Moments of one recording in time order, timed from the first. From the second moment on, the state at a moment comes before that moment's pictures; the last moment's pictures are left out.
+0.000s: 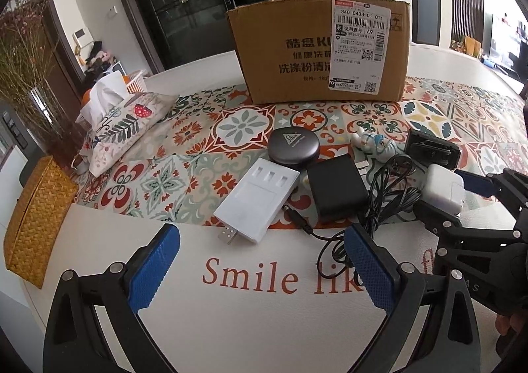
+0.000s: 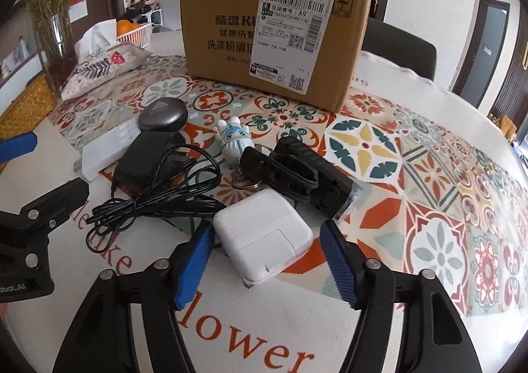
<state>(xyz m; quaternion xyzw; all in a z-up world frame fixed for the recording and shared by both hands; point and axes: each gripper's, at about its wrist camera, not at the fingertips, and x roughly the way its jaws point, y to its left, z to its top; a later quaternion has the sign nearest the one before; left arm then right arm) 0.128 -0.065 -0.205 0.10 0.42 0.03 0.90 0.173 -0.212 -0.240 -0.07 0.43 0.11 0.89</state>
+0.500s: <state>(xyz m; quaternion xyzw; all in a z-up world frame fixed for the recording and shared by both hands) 0.131 -0.079 -0.189 0.09 0.40 0.00 0.91 0.157 -0.230 -0.224 -0.03 0.44 0.08 0.89</state>
